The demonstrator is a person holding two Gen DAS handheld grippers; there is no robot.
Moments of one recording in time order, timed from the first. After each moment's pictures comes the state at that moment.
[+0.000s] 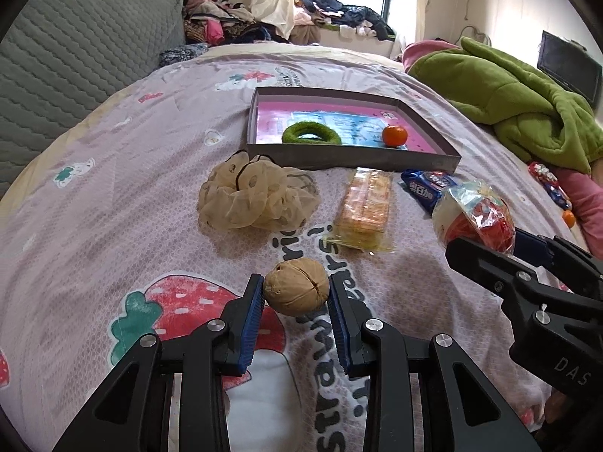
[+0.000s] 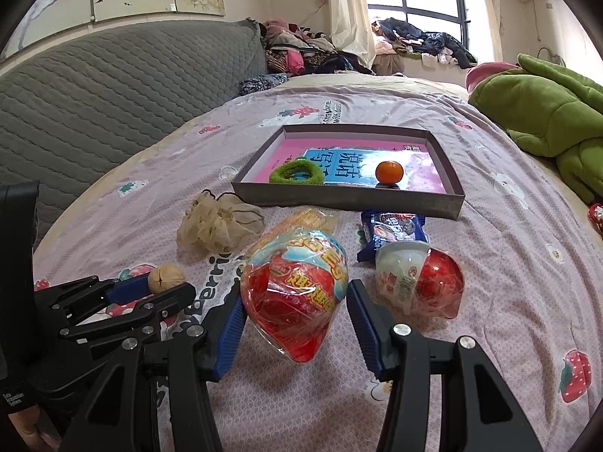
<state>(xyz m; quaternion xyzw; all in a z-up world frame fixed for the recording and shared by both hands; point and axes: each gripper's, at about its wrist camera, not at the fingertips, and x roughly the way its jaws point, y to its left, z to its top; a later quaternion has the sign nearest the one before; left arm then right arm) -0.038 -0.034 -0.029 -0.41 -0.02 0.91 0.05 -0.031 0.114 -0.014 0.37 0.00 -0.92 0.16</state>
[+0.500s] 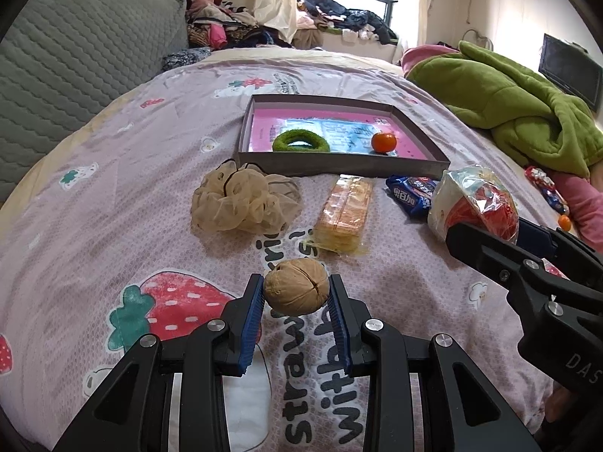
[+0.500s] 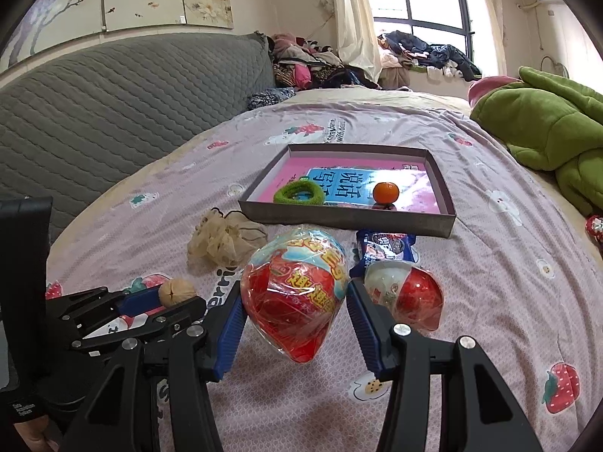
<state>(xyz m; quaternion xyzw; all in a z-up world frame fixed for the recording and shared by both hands) -0.029 -0.017 -0.015 -0.40 -0.03 0.91 0.04 -0.022 0.128 0.006 0.34 -0.01 -0.92 0.18</state>
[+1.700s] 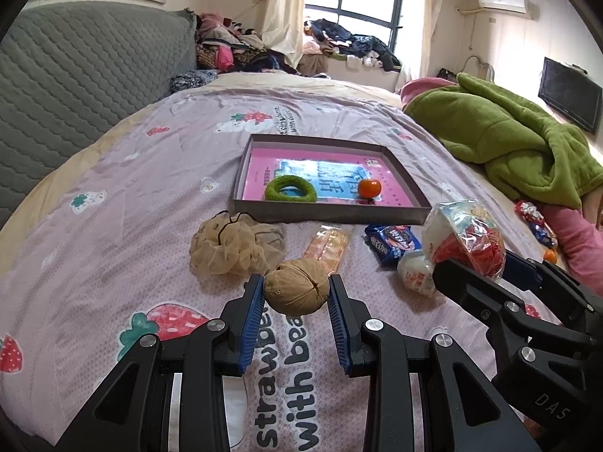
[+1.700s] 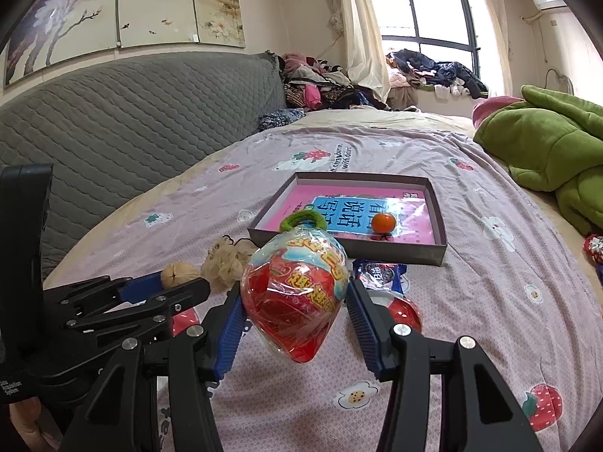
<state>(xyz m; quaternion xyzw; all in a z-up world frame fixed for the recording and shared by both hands) -0.025 -0.004 0.031 -0.36 -0.05 0.93 0.03 -0.014 0.143 0.037 0.30 -0.01 -0.93 0.20</state>
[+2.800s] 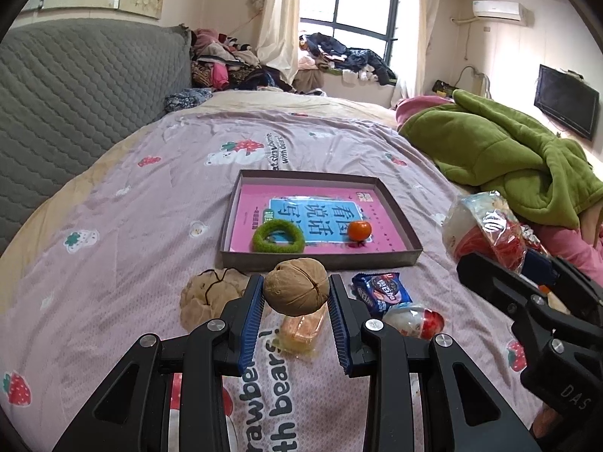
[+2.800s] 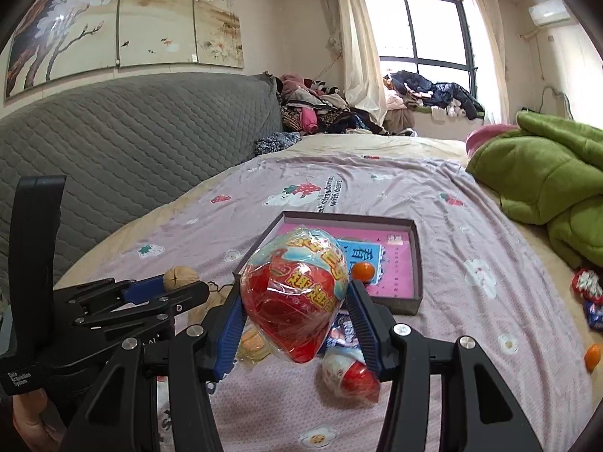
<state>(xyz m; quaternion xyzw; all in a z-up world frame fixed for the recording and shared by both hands) -0.061 0.007 0.071 -0.33 -0.04 0.94 0.03 -0.035 0.162 0.081 0.26 0.00 -0.94 0.20</state>
